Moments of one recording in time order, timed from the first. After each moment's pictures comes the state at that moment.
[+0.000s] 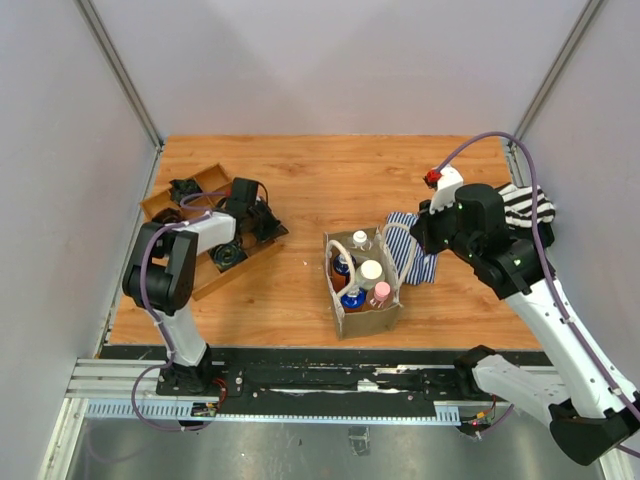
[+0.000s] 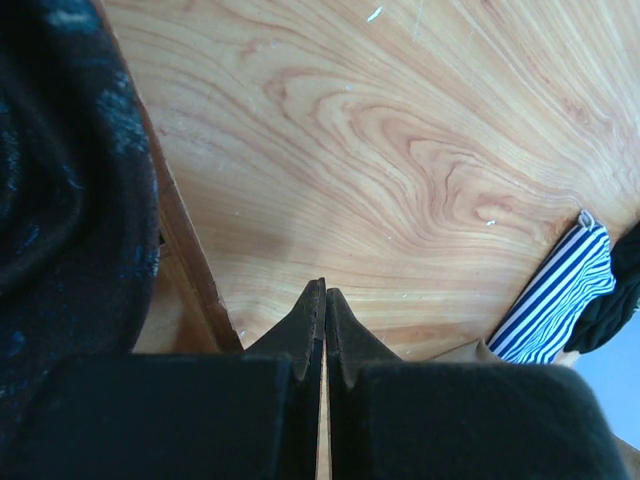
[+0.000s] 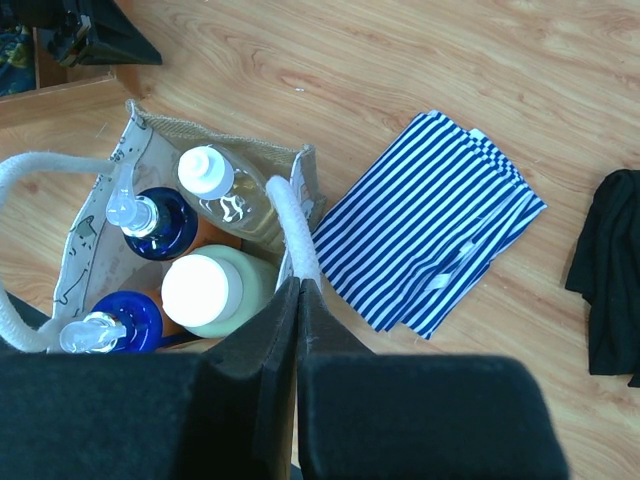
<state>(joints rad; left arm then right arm) -0.25 1.80 1.01 -0.08 0.20 -0.90 0.48 0.95 1.14 -0.72 -0.05 0.07</state>
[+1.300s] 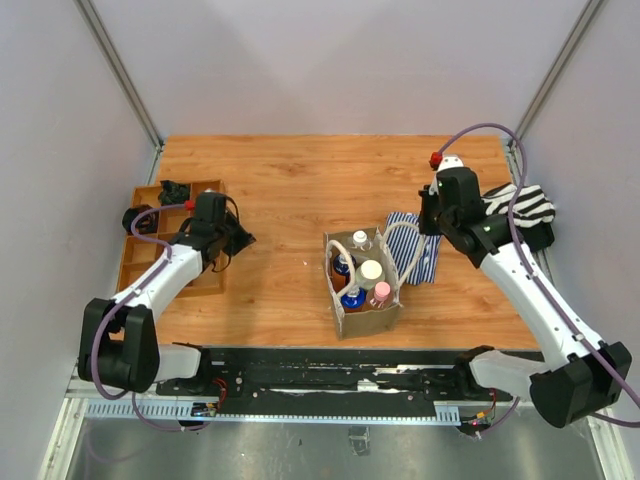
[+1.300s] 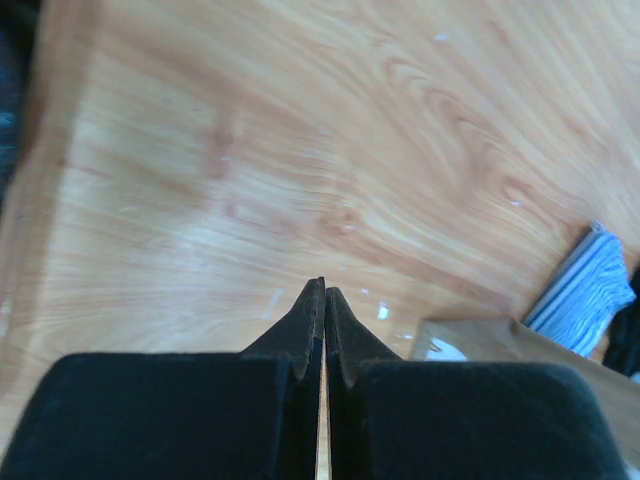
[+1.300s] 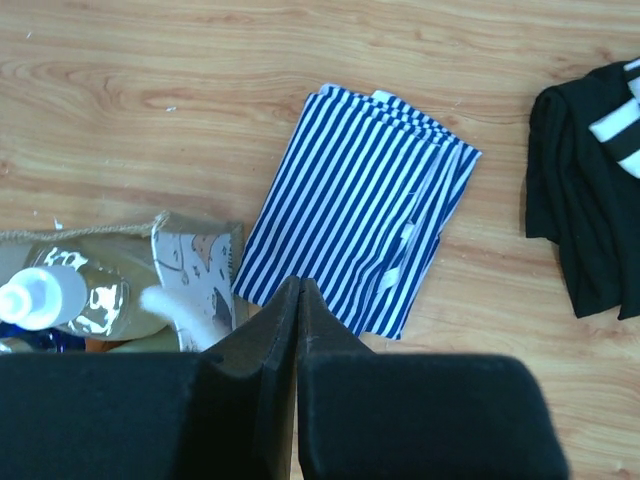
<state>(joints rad) -0.16 1.30 0.75 -0.26 0.02 -0.85 0.40 1.16 1.13 -0.64 0.15 0.21</state>
